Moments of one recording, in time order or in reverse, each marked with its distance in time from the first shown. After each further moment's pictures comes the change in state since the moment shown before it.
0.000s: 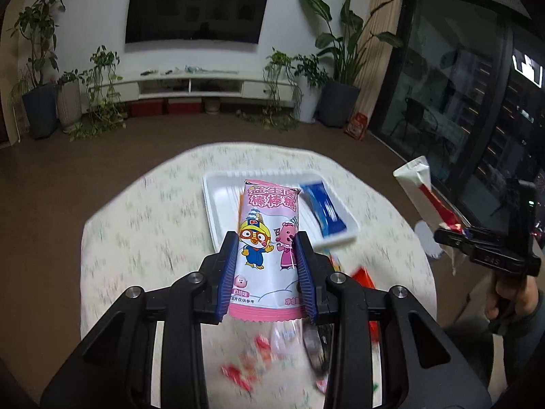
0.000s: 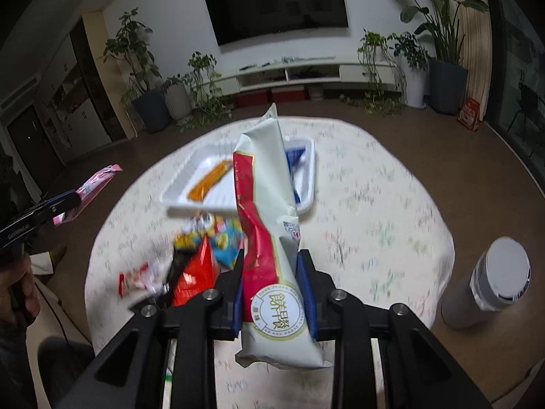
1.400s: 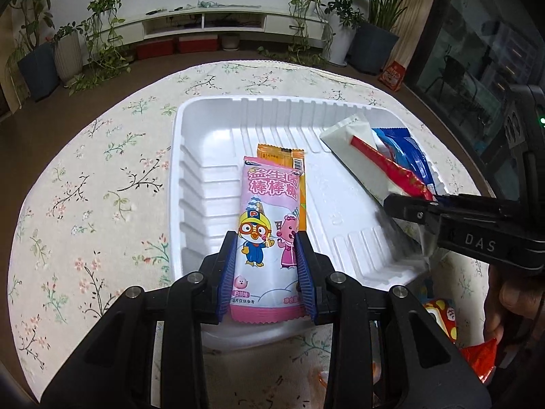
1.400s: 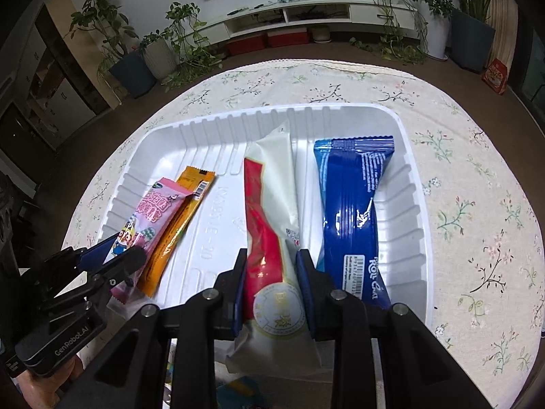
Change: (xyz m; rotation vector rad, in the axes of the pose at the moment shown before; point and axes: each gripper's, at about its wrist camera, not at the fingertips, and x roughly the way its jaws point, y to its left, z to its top) left arm 0.234 0.033 -0.024 -0.049 0.283 0.081; right arm 0.254 0.020 0.084 0.064 0.268 0.009
